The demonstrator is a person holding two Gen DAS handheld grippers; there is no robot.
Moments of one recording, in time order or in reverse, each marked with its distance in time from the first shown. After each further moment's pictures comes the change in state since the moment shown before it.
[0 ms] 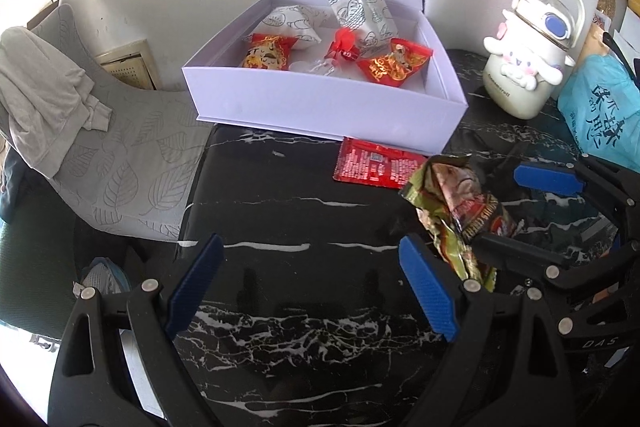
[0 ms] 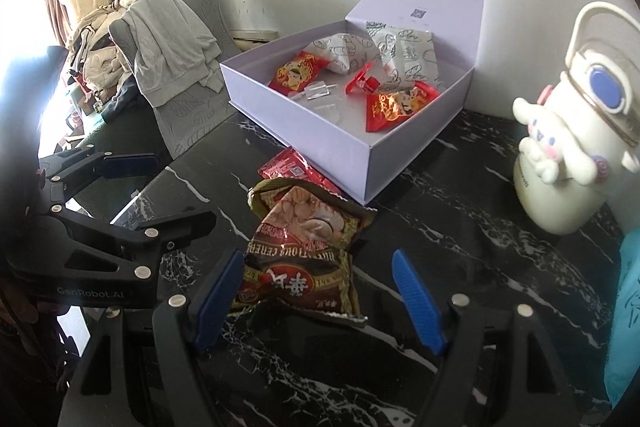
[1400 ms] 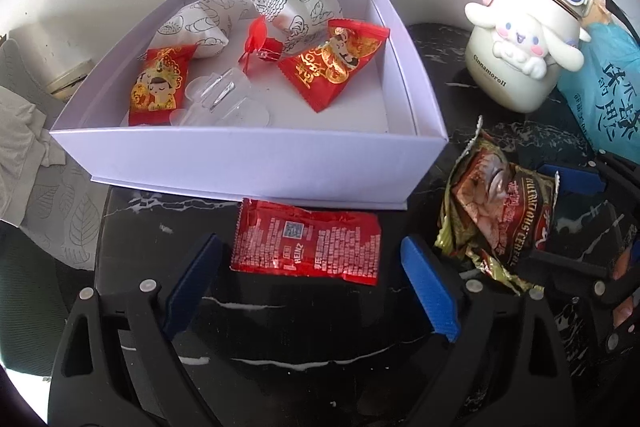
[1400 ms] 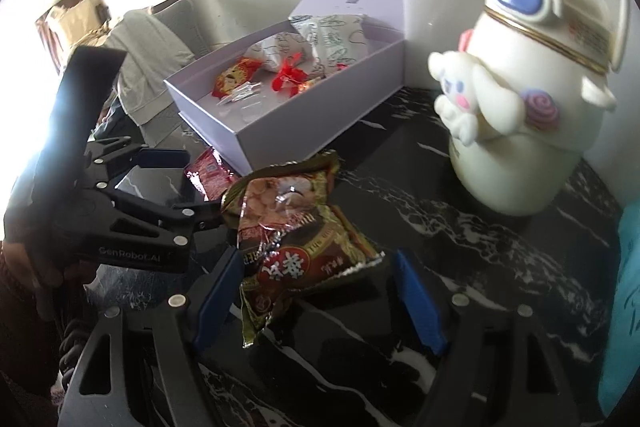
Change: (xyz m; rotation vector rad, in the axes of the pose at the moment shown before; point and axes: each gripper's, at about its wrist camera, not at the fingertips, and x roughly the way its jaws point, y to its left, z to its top) left arm 0.069 -0.055 0.046 0.115 0.063 -0.075; right arm 0.002 -0.081 -0.015 0.065 -0.035 0.032
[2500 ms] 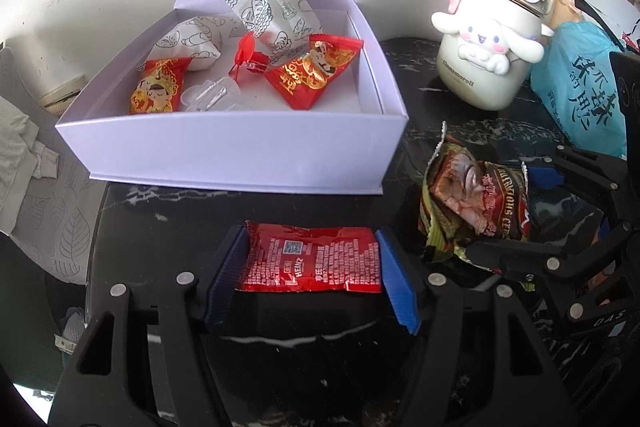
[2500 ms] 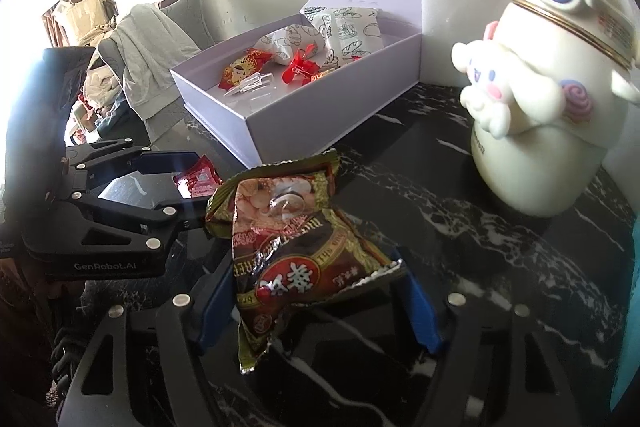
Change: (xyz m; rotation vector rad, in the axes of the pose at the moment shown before) left arm -0.027 0.010 -0.023 0.025 -0.094 -0.049; right arm 0.011 0.003 -0.008 -0.014 0.000 0.018
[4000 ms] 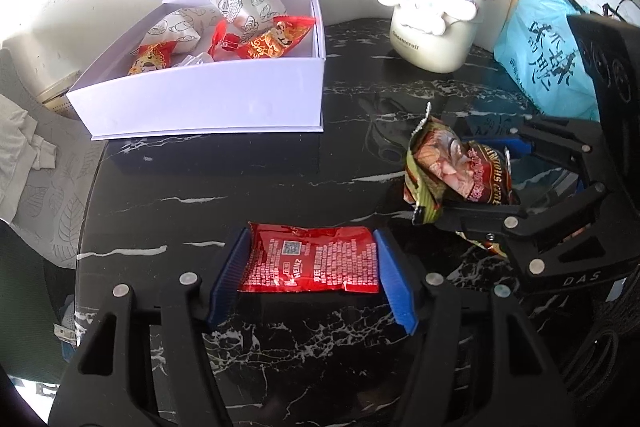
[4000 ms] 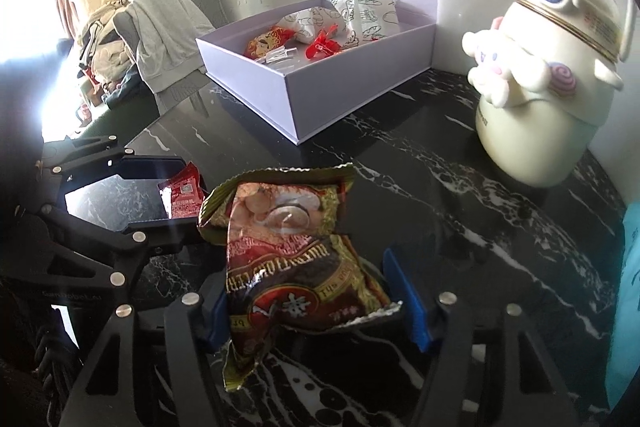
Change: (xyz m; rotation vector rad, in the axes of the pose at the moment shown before) left arm -0.026 -0.044 -0.035 0.033 0.021 -0.020; right arm -0.018 0.014 -0.022 -0.062 0.048 -0.003
